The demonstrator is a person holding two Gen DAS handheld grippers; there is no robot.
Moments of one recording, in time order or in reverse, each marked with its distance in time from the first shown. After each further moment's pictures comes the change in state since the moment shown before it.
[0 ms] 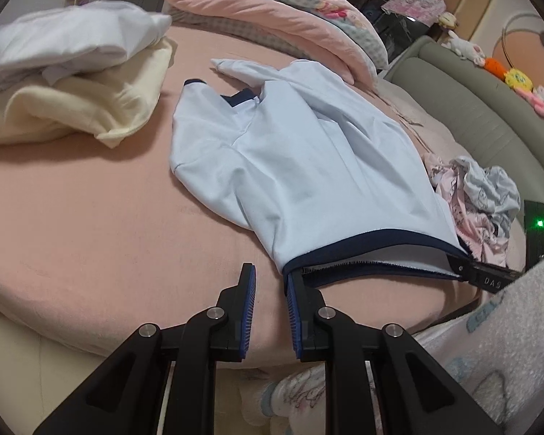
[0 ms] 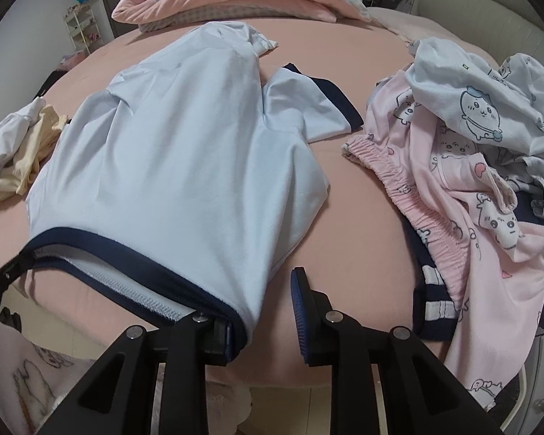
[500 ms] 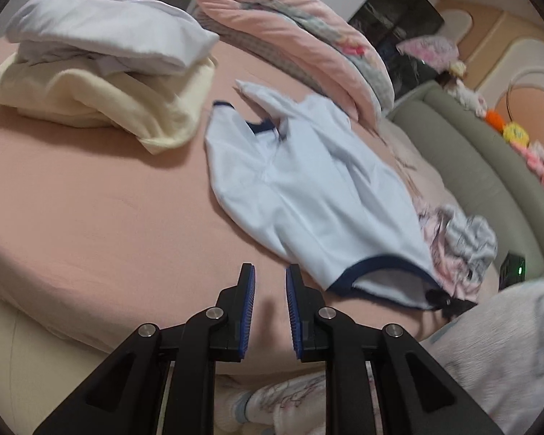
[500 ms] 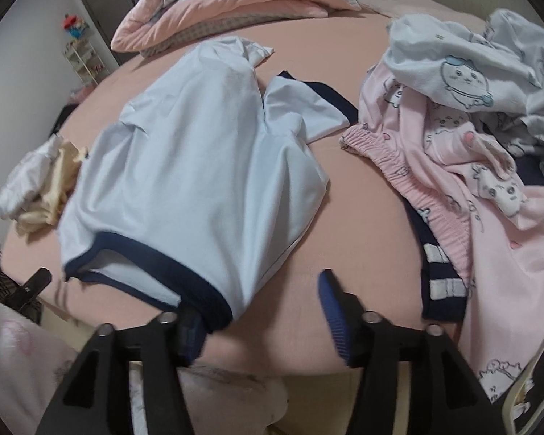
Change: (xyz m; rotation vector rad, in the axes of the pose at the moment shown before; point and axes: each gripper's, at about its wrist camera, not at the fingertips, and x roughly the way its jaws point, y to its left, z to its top) left arm -0.030 0.039 0.010 -0.185 -0.082 -0.094; right arm -0.014 -0.028 0.002 0.135 -0.014 0.176
